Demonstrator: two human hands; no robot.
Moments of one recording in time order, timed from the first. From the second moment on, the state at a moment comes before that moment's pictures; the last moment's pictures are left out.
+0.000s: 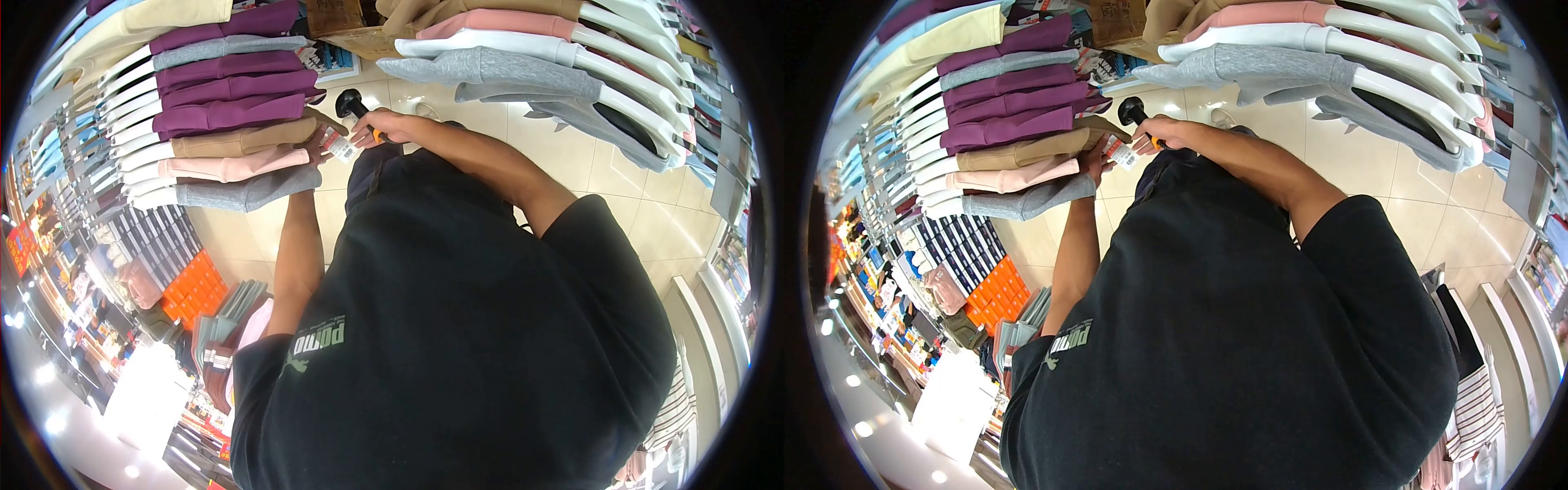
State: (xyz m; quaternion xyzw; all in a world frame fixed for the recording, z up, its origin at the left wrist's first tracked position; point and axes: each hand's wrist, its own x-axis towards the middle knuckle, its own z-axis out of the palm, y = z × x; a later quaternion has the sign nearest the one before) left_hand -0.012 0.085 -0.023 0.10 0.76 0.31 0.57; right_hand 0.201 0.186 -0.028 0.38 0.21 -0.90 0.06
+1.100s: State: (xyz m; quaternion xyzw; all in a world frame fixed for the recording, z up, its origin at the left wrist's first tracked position) left_hand -0.081 0.136 -0.052 0.02 0.67 0.42 0.61; right_hand 0.201 0.198 -0.022 0.43 0.20 -0.88 -0.01
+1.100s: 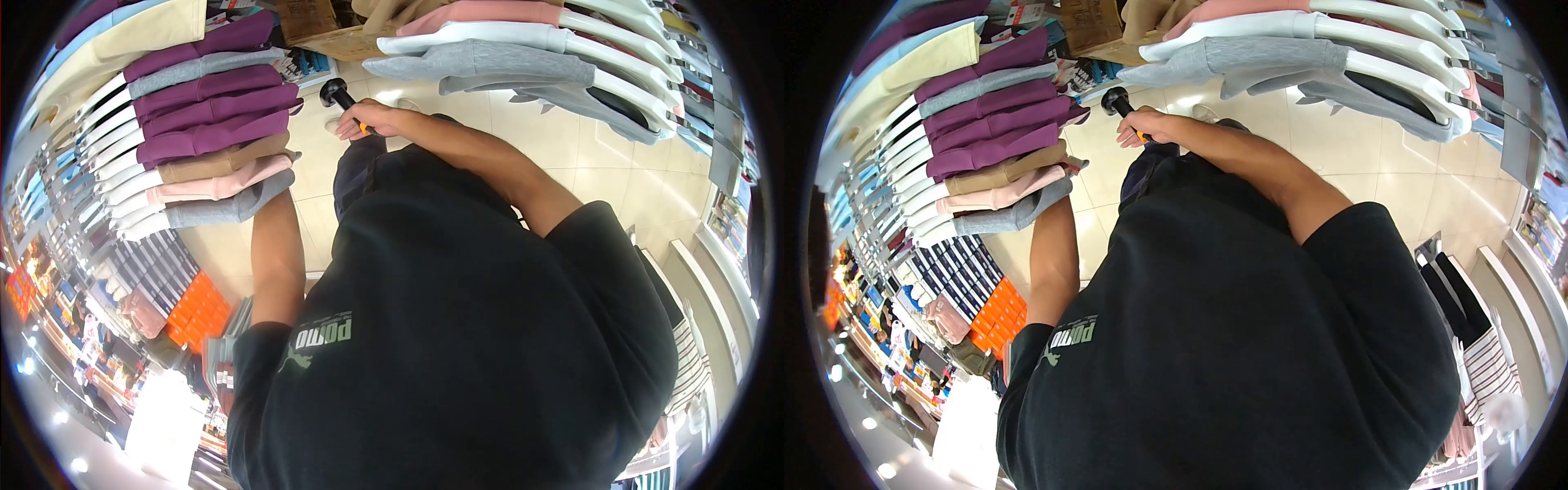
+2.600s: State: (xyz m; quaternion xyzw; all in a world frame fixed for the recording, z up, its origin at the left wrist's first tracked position) left_hand -0.049 0.058 -0.009 -0.02 0.68 0.52 0.51; right_hand 0.195 0.177 -0.034 0.39 0.24 -0.89 0.02
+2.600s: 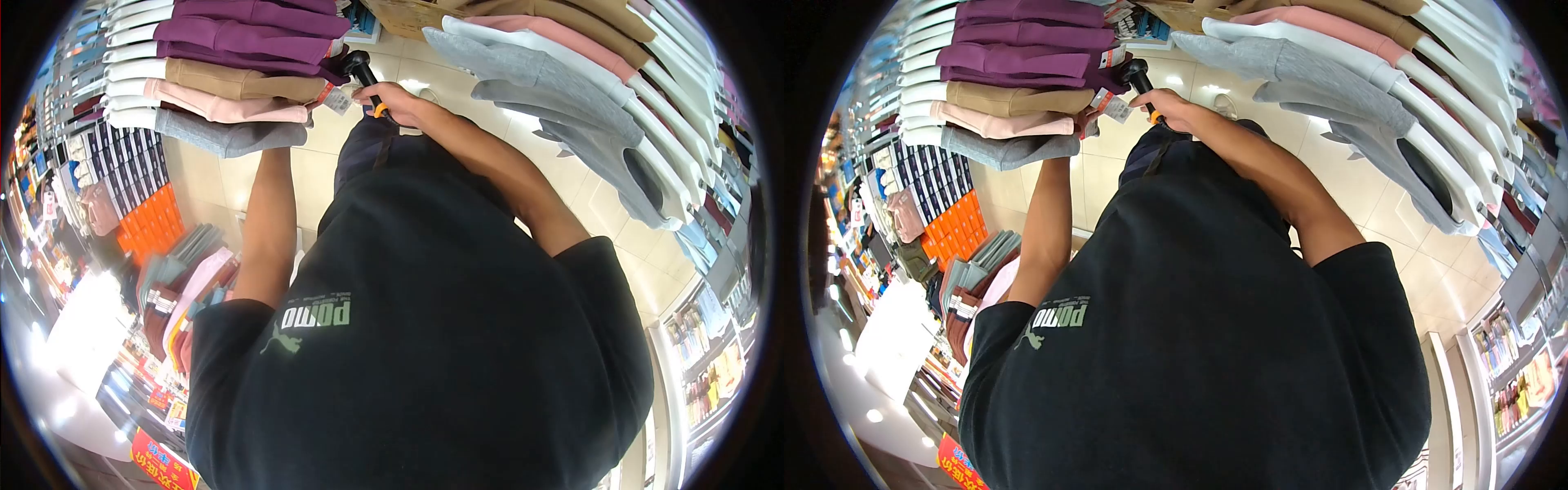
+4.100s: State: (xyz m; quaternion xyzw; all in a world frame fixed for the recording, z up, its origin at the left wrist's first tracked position) left_hand -0.045 0.059 -0.013 -0.03 0.68 0.53 0.51; right_hand 0.199 0.186 -0.028 0.43 0.26 -0.86 -0.03
